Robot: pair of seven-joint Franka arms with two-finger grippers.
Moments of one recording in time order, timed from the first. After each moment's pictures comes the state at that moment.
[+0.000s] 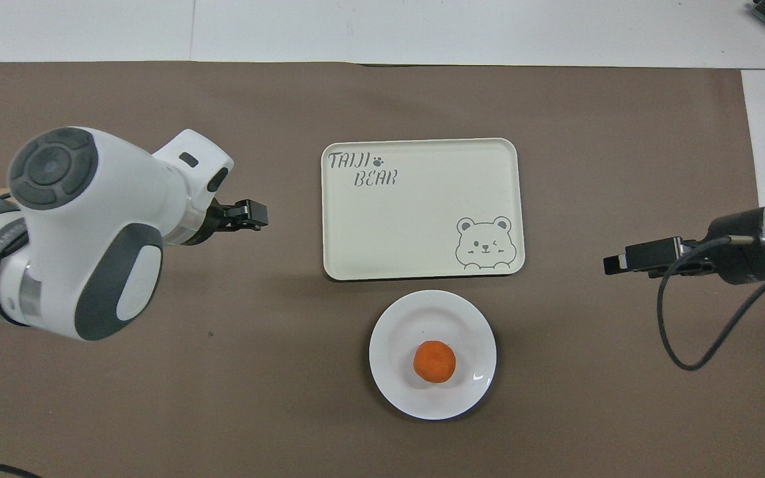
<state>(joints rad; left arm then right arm) -0.17 0.07 -0.16 -1.88 -0.06 2.02 -0.38 0.11 -0.12 -0.19 -1.97 0.50 1.69 -0.18</state>
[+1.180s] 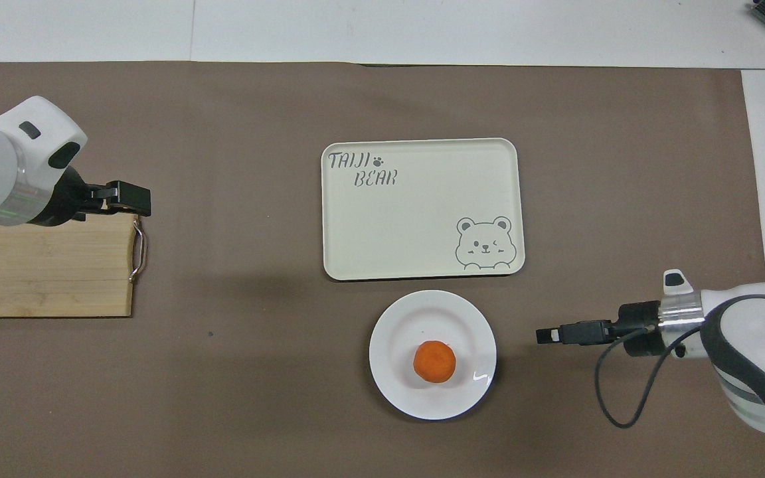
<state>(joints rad) 0.04 0.02 -0.16 -1.80 -0.06 1.88 -0.12 0.09 -0.16 -0.19 -2.50 0.90 1.92 -0.61</state>
